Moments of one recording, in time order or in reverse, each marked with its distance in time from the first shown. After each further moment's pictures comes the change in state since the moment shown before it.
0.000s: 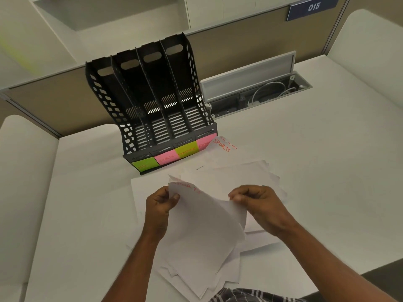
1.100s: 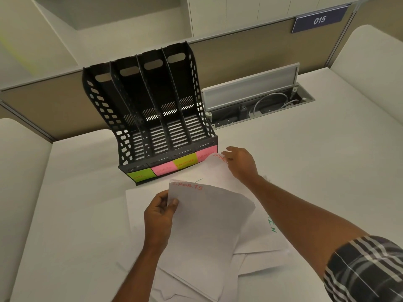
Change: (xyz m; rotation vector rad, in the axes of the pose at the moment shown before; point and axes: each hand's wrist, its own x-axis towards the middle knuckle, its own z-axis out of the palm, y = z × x) left_hand 0.014 0.003 0.024 0.079 0.214 0.040; right_hand 0.201 0.019 -0.034 -1.329 0.243 -0.152
